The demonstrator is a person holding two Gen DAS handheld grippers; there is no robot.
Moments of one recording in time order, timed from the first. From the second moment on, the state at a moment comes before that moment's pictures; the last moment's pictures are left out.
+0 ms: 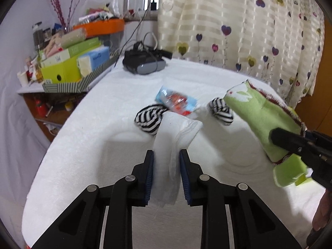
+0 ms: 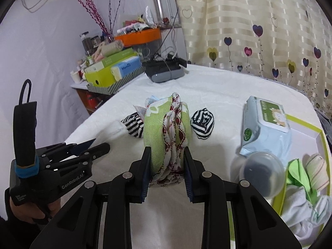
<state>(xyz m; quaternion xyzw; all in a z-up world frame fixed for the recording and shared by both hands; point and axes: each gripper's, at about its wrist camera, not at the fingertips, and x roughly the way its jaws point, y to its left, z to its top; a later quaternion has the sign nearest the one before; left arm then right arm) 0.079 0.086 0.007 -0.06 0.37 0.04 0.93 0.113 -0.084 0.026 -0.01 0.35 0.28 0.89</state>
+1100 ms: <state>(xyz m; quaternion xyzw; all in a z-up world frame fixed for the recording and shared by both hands) 0.065 -0.057 0.062 -0.04 0.32 -0.10 0.94 0.053 -0.229 0.057 0.05 0.28 0.18 0.94</state>
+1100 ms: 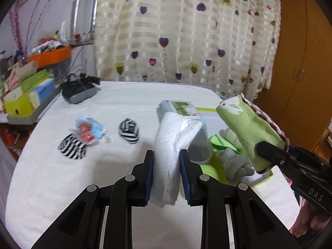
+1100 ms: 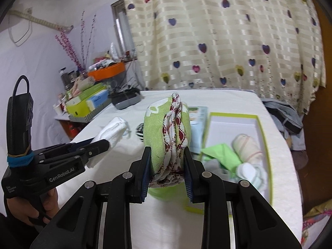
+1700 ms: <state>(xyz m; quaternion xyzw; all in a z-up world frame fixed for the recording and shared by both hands) 0.064 -0.151 0.050 -0.01 0.35 -0.19 0.92 0.034 -0.319 0.033 0.09 0.31 0.10 0.94</state>
